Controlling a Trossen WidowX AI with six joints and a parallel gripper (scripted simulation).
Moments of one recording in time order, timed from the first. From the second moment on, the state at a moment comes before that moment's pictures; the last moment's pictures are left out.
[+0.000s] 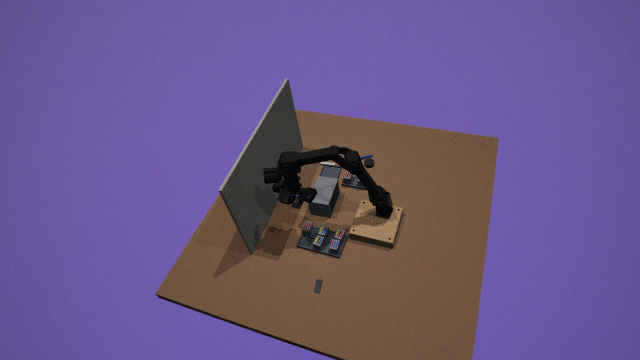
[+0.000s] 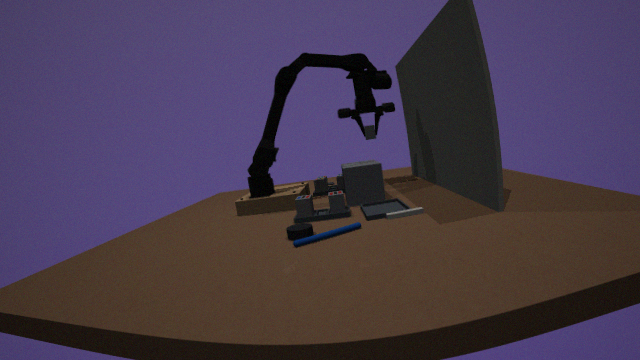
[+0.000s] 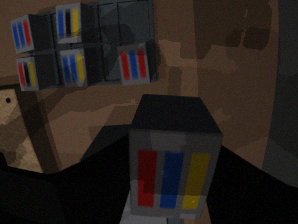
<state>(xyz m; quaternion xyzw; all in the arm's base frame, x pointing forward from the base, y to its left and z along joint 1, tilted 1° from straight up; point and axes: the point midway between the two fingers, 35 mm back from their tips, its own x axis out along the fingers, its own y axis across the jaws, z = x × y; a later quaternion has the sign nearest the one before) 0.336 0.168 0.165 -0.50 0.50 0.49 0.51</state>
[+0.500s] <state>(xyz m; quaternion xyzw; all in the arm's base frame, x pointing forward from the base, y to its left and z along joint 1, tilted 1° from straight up) 0.367 0.076 0.166 -0.50 0.50 0.49 0.51</state>
